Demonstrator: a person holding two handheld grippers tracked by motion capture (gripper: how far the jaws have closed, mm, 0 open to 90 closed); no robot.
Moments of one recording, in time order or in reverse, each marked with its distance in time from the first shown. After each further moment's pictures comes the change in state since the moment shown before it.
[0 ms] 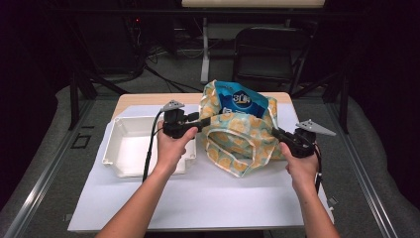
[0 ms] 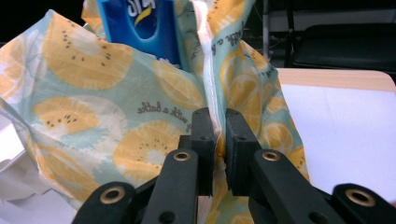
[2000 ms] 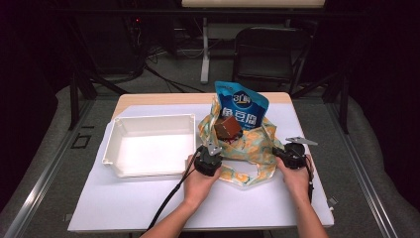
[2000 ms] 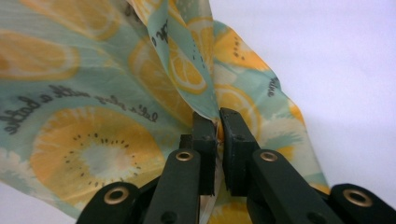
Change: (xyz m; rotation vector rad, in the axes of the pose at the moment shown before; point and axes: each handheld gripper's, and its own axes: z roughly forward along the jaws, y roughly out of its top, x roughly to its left) left arm -0.052 -0.118 0.079 0.293 0.289 0.179; right arm -0.034 -0.073 0.043 0.258 -0.175 0.055
